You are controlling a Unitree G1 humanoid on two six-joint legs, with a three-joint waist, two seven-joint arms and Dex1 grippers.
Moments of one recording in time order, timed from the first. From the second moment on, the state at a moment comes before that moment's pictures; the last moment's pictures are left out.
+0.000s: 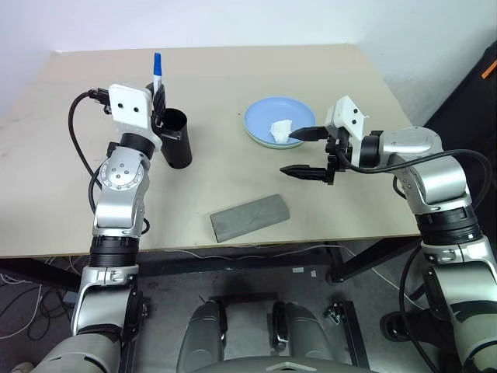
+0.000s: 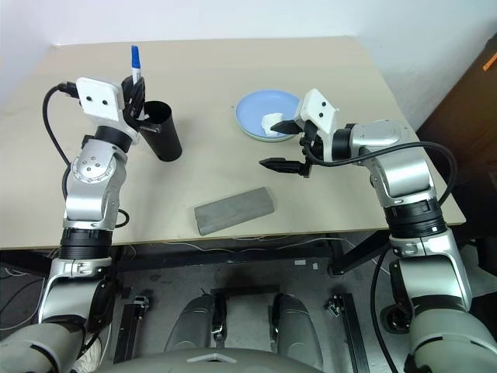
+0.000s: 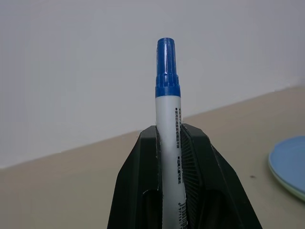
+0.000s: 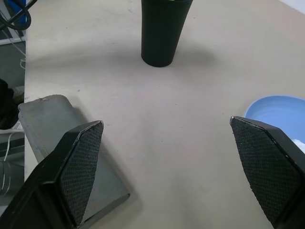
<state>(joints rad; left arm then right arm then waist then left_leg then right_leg) -0.62 0.38 0.11 0.15 -0.12 0.06 -0.15 -0.79 -0.65 0.11 0.09 0.31 0.49 1.13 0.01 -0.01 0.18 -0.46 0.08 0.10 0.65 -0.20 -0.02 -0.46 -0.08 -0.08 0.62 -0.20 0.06</state>
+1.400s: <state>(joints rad) -0.06 0.67 0.48 -0.13 -0.71 0.23 -1.09 -0.59 -0.60 -0.09 0.07 0.43 0.45 1.00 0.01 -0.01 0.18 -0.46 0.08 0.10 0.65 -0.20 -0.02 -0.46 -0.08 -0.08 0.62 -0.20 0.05</state>
